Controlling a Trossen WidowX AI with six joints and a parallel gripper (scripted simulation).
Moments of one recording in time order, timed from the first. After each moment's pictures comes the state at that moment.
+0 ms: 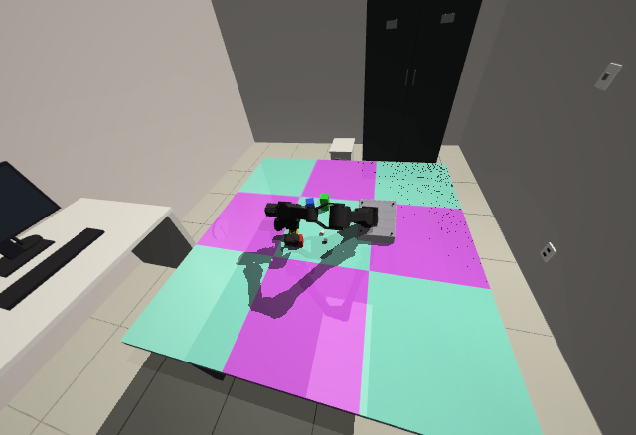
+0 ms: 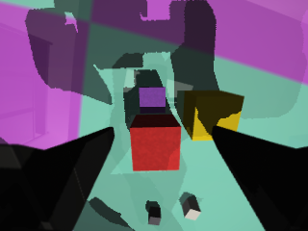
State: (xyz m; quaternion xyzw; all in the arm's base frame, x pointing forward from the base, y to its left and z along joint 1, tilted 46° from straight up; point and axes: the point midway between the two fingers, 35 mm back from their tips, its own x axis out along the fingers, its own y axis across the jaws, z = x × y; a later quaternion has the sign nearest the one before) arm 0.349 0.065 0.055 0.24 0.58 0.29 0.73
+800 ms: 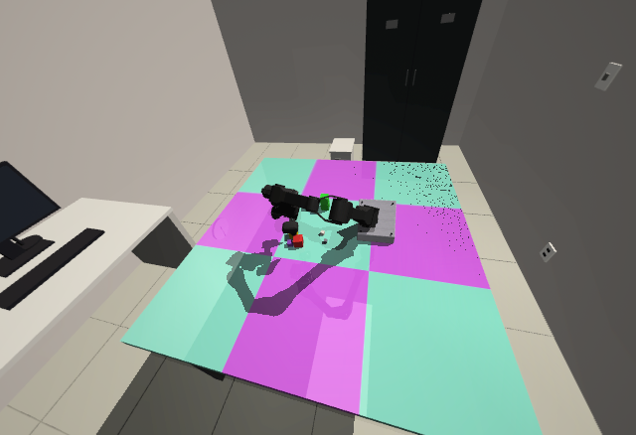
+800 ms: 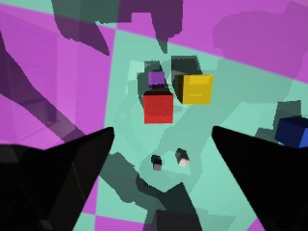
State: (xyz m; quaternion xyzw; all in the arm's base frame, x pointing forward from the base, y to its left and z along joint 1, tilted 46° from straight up) arm 0.331 0.010 0.113 0.24 0.60 0.30 0.70
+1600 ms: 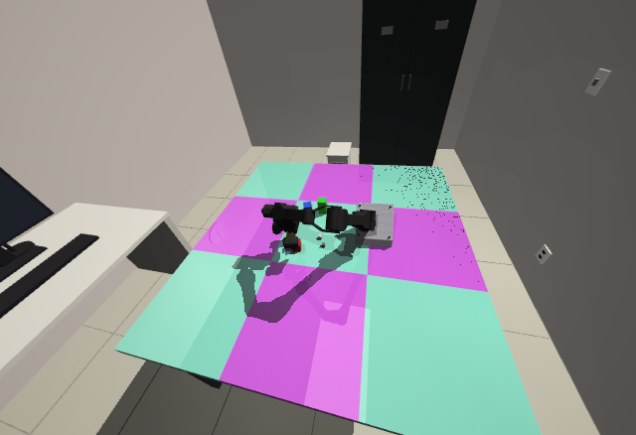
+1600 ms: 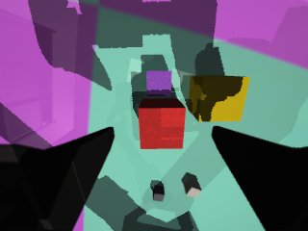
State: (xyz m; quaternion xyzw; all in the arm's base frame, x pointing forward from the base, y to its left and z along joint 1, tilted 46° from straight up) arm 0.338 0.058 0.068 0.23 0.60 0.31 0.70
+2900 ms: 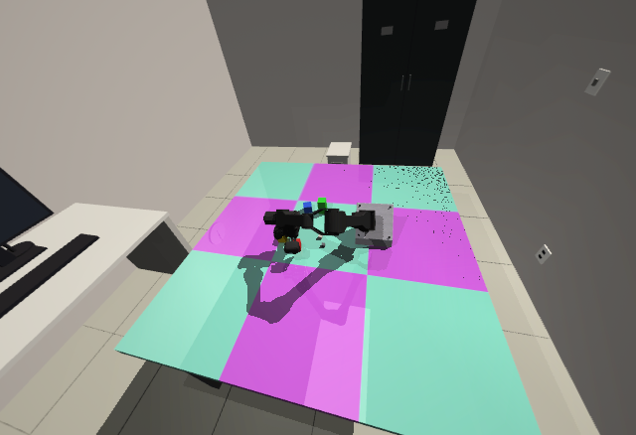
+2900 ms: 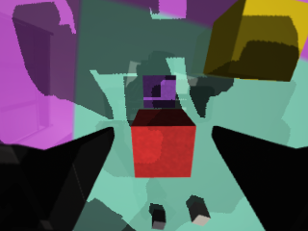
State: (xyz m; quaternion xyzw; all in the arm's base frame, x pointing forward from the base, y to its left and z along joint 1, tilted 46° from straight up) arm 0.343 0.082 0.045 0.24 0.59 0.30 0.71
